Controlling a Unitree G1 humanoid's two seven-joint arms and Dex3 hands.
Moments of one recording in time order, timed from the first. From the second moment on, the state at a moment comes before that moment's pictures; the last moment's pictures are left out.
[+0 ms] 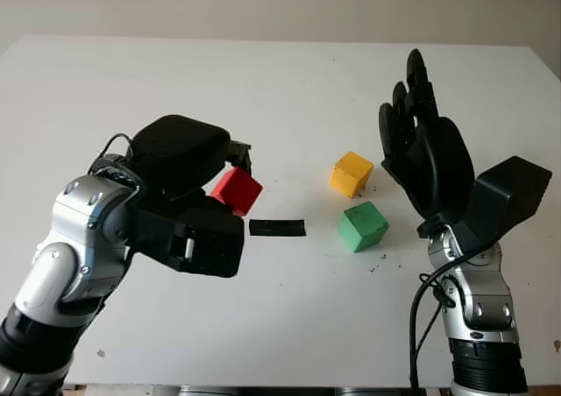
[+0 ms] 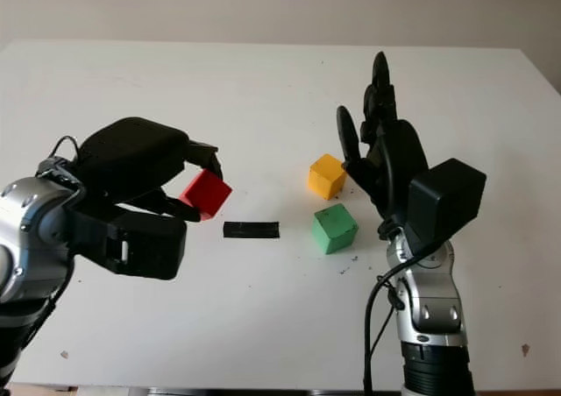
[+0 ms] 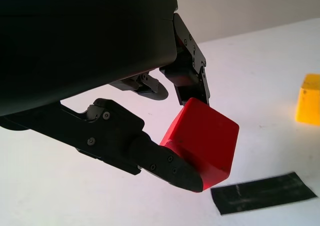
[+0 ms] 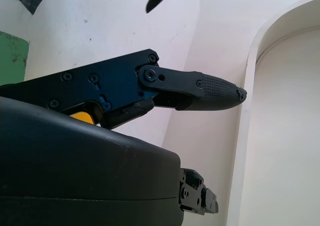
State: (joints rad) left arm -0.49 0.55 -0.24 -0.36 0.89 0.22 -0.74; right arm -0.29 -0.16 -0.09 -0.13 0.08 0.12 0.13
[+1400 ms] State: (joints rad) left arm -0.38 0.31 -0.36 -0.23 0.81 0.35 -0.48; right arm -0.29 -0.15 -0.07 -0.11 0.06 0.10 0.12
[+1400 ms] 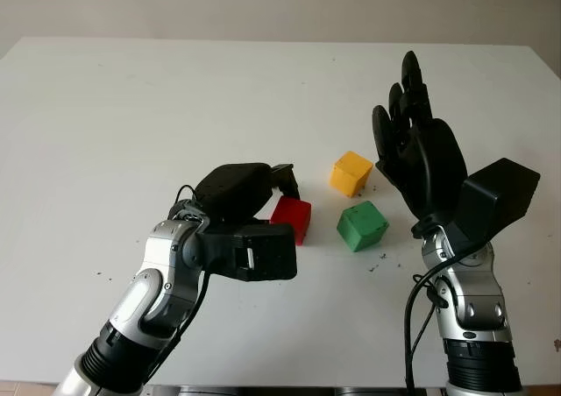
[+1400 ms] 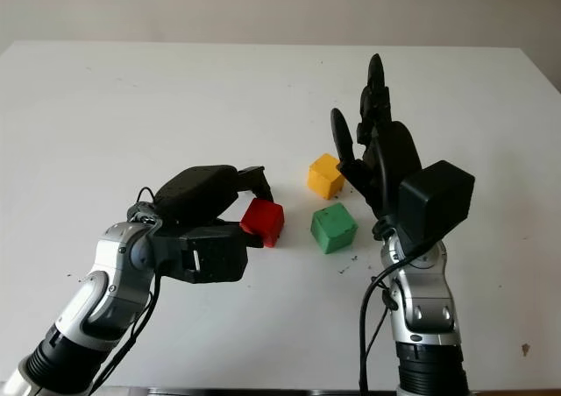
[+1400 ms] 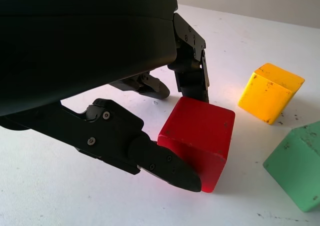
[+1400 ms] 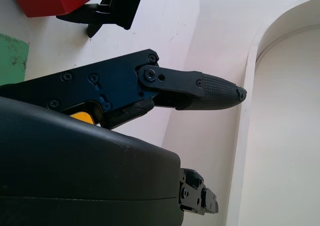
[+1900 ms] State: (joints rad) left arm -0.35 0.31 -0.36 -0.23 0.88 0.40 -0.39; right arm -0.29 -0.15 -0.07 -0.11 0.08 0.10 0.13
